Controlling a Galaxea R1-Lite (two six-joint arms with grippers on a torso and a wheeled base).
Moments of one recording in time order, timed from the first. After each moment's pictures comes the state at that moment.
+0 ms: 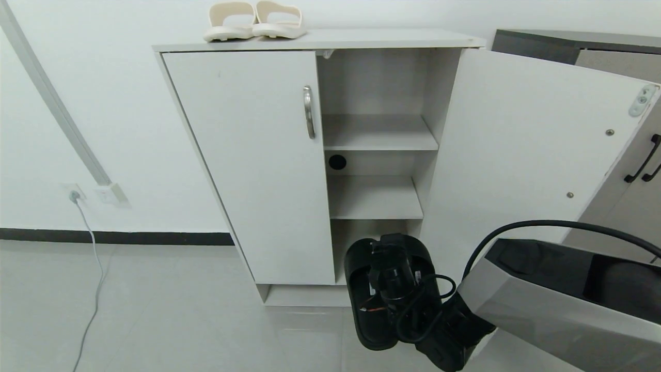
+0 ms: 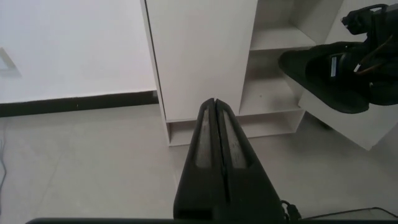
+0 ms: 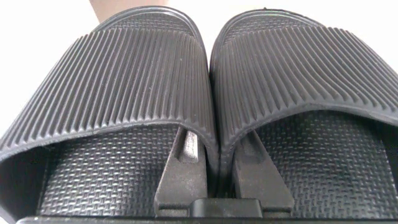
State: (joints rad) left arm 0.00 0.00 0.00 0.00 -0.09 0.03; right arm 0.80 2.39 -1.11 -0.91 -0.71 0.21
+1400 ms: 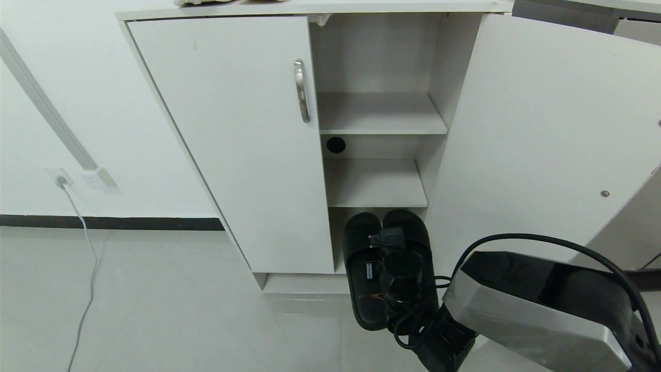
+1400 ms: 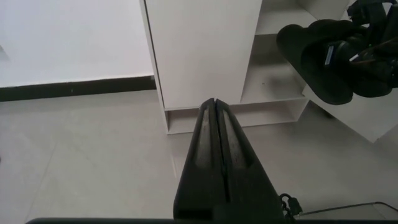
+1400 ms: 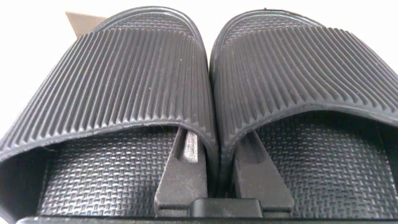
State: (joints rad) left arm 0.00 0.00 0.00 0.00 -0.09 0.03; right arm 0.78 2.49 -1.12 -1.36 -0.74 -0.03
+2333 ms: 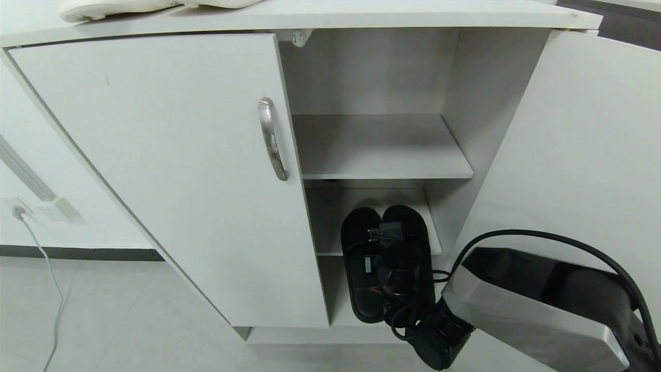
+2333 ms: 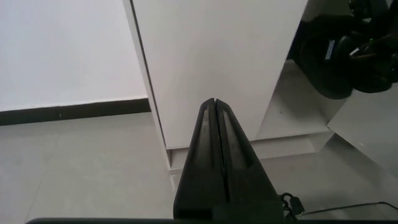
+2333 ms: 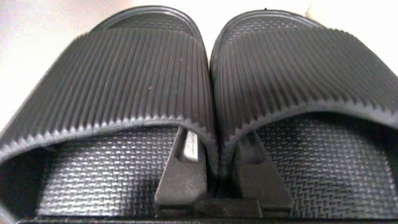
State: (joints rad) left arm 0.00 0.00 0.00 0.00 -0.09 0.03; right arm 0.78 2.49 -1.19 -1.31 -0.74 -0.03
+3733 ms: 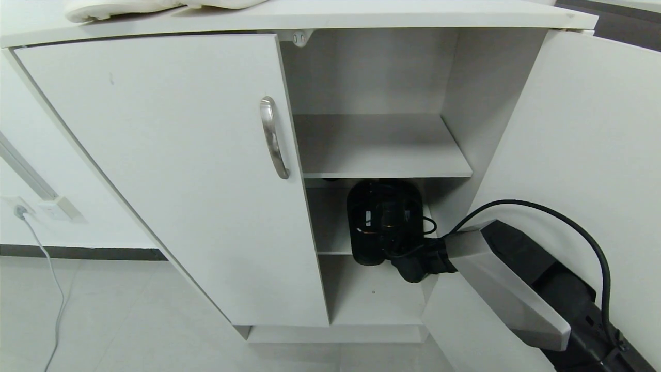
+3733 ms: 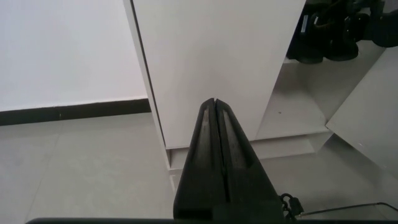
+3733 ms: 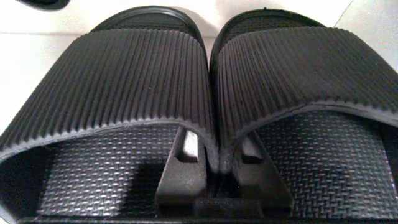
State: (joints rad) left arm 0.00 0.00 0.00 0.00 -0.08 0.03; right arm 0.62 2.66 -1.92 -0.66 -0.65 0.07
